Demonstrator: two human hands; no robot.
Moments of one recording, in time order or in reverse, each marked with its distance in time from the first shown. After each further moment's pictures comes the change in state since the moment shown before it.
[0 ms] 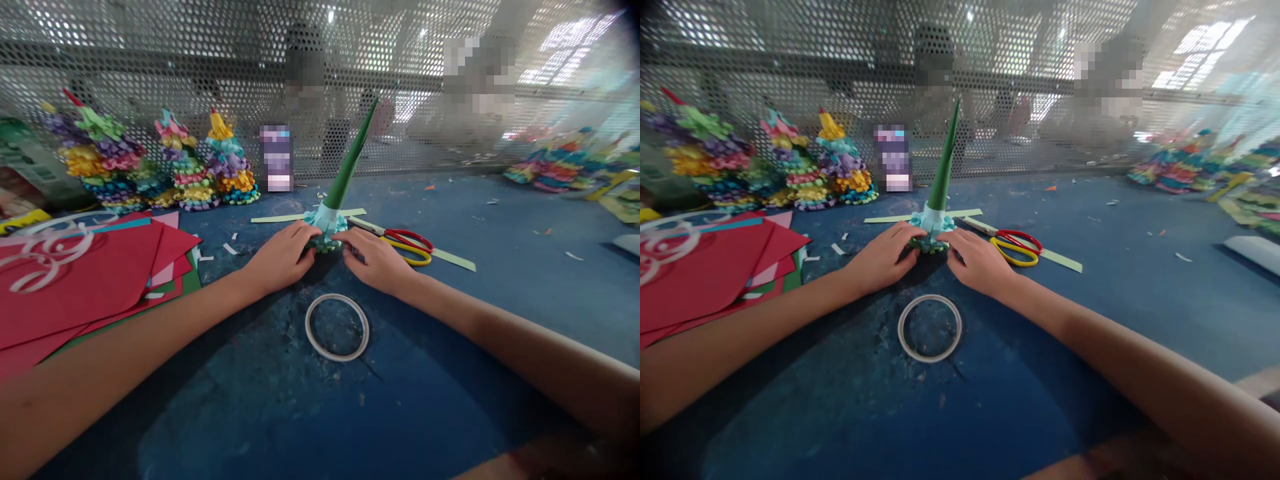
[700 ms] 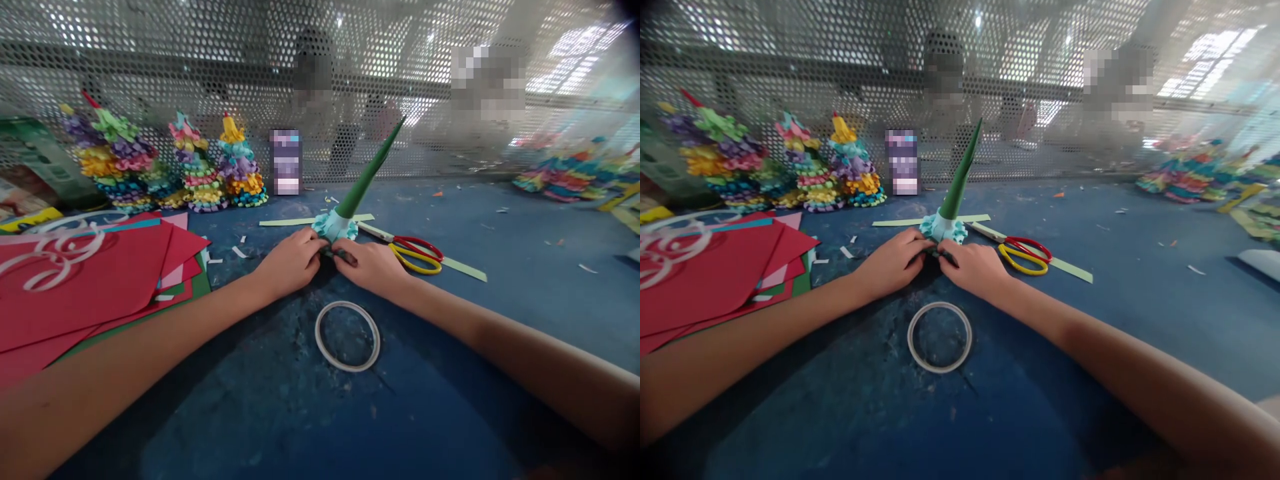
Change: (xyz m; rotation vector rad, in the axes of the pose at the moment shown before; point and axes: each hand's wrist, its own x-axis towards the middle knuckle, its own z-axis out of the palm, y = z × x) left_hand -0.001 -0.005 0.002 0.003 -0.055 -0.033; right_hand 0.018 -0.013 0.012 -0.099 -0.101 0.221
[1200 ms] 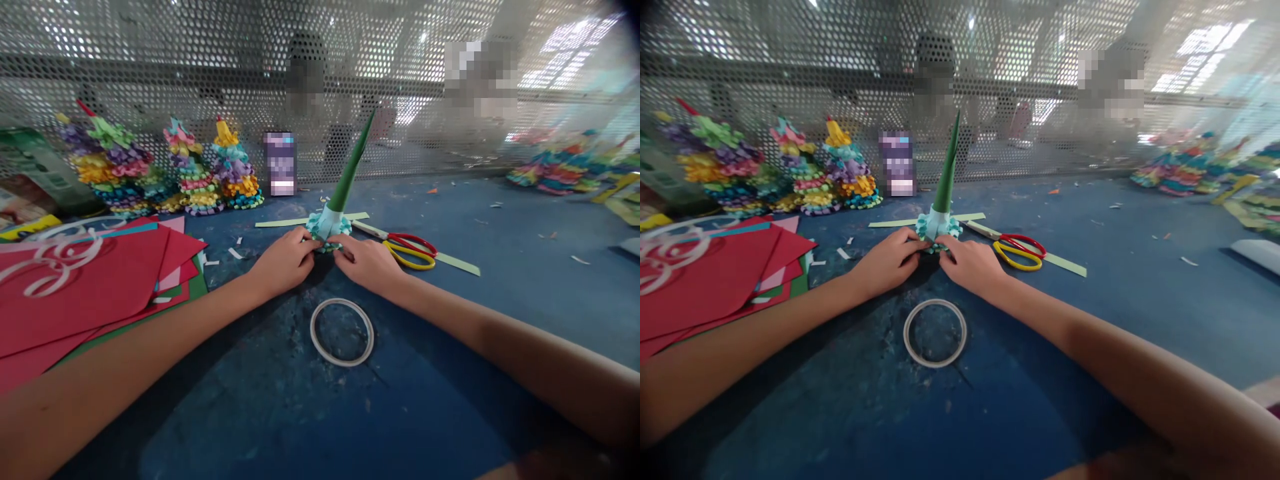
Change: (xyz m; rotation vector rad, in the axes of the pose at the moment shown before) left_hand -0.001 -0.001 0.000 0.030 -0.002 -0.019; right_hand -0.003 0.002 -0.003 0.079 0.046 0.036
